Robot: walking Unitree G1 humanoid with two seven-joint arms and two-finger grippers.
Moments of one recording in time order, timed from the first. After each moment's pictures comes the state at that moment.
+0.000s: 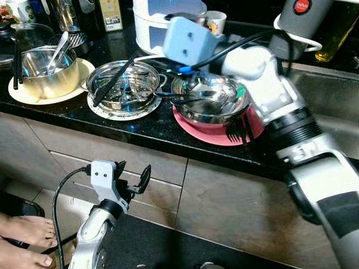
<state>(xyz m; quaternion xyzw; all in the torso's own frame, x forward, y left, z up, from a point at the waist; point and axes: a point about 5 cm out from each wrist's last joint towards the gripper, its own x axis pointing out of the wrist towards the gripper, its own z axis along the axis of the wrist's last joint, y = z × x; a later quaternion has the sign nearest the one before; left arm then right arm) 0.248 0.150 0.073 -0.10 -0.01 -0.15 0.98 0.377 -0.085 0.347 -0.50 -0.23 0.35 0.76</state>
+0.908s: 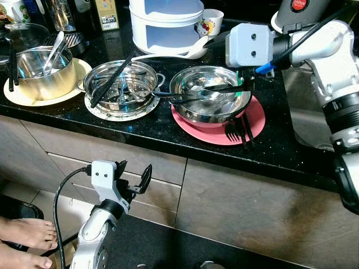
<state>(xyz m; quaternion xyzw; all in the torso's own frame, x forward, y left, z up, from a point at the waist) 0.247 0.148 0.076 -0.10 -0.01 -0.16 0.98 0.360 -0.137 0.349 -0.52 -0.13 0.52 0.67</state>
